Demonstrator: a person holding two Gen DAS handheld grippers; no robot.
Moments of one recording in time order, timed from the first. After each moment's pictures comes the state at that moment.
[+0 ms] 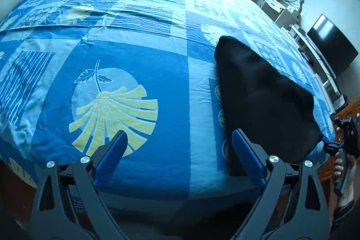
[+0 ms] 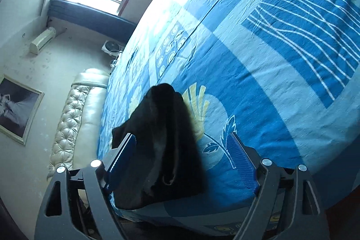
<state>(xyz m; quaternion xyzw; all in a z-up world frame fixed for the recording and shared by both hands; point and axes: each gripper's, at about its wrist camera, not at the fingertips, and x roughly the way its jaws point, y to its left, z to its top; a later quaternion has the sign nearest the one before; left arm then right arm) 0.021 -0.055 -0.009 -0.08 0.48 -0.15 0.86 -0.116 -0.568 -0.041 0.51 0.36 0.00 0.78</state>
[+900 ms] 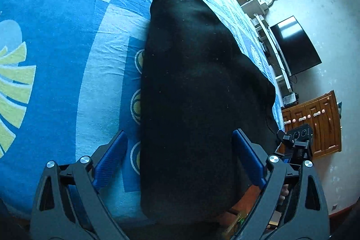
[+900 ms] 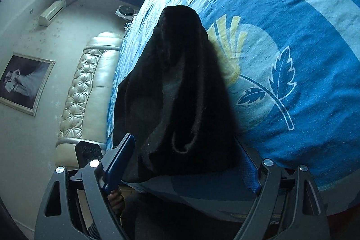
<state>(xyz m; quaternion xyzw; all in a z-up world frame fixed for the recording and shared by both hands) 0.058 -0.138 -0.067 -0.19 0.56 -0.30 0.75 -0.085 -0.496 -0.076 0.47 0.44 0.12 0.75</state>
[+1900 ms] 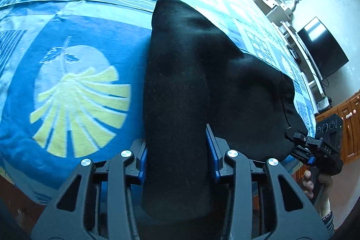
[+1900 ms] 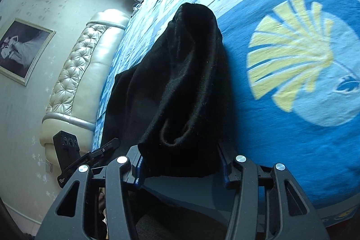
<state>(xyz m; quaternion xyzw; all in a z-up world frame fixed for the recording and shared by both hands) 0.020 -0.078 -0.038 -0.12 0.53 -0.18 0.82 -0.047 -0.423 -0.071 0.41 0.47 0.16 0.77</state>
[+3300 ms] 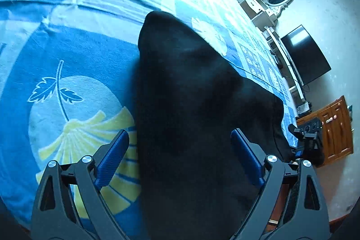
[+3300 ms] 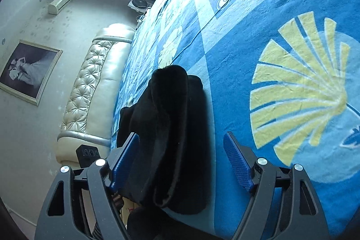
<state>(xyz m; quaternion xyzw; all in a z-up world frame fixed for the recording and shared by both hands) 0.080 -0.059 -0.049 -0.18 0.53 -0.25 0.79 -0.003 -0.447 -0.076 0.47 0.44 0.17 0.75</state>
